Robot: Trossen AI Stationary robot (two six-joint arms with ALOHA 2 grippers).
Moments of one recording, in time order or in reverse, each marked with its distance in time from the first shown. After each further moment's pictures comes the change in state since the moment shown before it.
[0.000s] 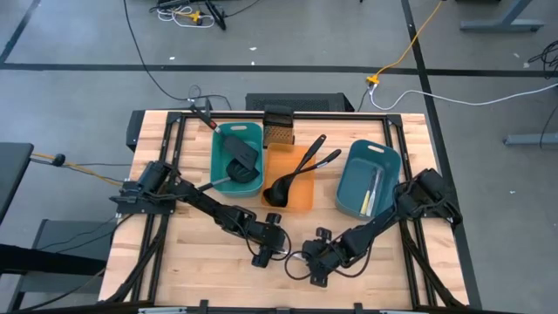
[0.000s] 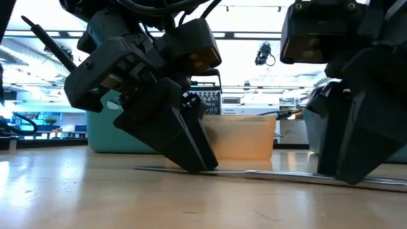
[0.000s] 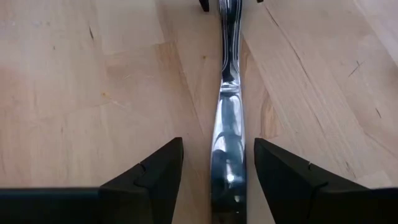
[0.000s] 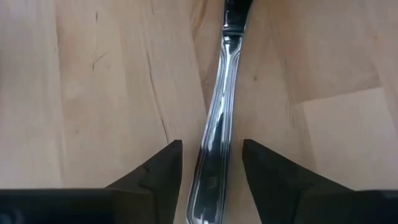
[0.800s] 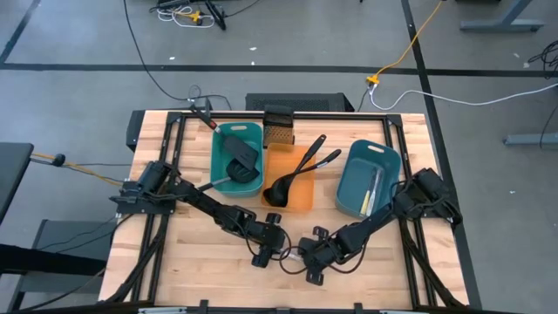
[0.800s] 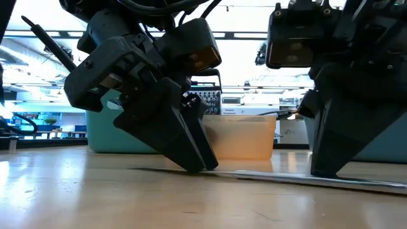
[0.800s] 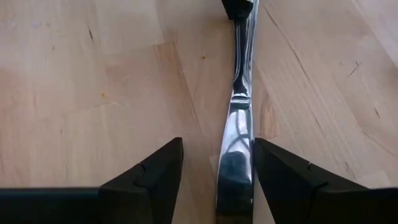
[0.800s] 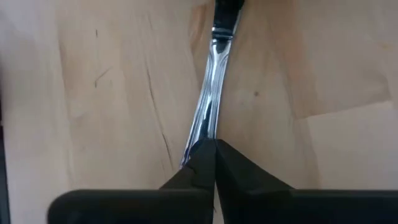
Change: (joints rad) left arm 0.000 0.000 -0.001 0.004 0.003 0.001; right arm -0.035 0.062 0.011 -0.023 -0.071 0.010
